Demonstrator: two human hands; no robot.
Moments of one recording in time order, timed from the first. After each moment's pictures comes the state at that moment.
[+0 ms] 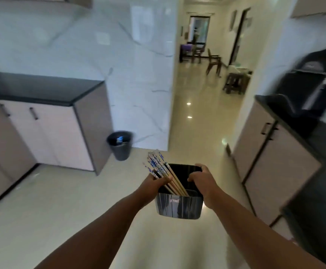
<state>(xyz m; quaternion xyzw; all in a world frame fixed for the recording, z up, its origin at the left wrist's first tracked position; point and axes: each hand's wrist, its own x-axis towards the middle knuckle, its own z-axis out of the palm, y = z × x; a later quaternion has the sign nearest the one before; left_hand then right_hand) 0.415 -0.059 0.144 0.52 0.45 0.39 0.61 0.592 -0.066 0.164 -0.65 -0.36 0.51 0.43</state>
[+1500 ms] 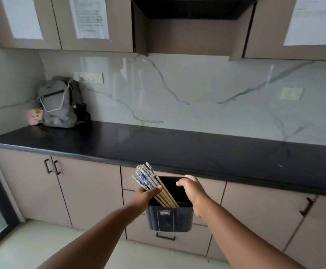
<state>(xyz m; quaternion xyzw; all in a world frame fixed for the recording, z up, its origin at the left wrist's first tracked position) -0.526 -0.235 0.199 0.01 0.69 0.71 0.10 -0.537 -0.057 0.223 -0.14 -0.74 0.66 -0.06</state>
